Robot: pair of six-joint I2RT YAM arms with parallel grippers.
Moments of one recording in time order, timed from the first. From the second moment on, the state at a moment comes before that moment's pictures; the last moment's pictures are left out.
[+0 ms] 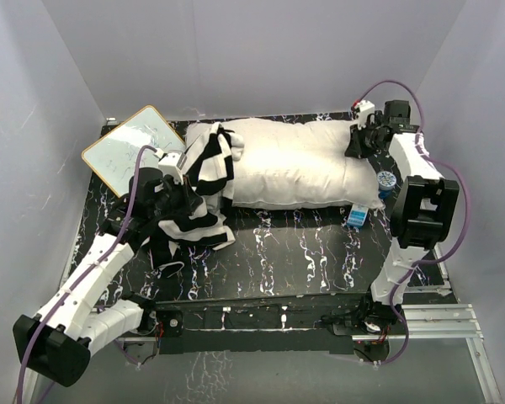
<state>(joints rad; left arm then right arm) -0.39 0.98 0.87 -0.41 0.20 -0.27 -0.16 1.94 1.62 -0.59 -0.58 -0.47</state>
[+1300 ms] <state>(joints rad) -0.38 1.12 1.26 -0.62 0.17 -0.24 0.19 1.54 1.62 -0.64 -0.95 -0.80</state>
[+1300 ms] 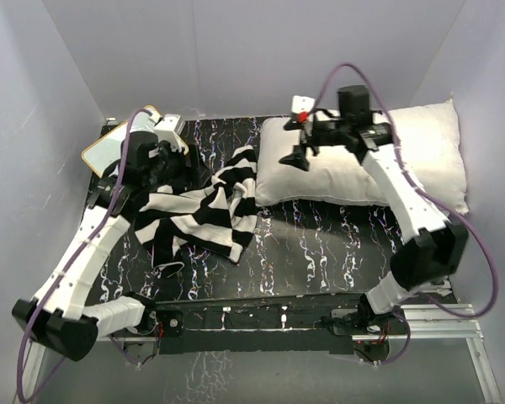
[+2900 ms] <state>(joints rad) -0.28 1.56 1.39 -0.43 0.34 -0.27 0.28 1.55 1.54 -0.94 -1.04 -1.06</state>
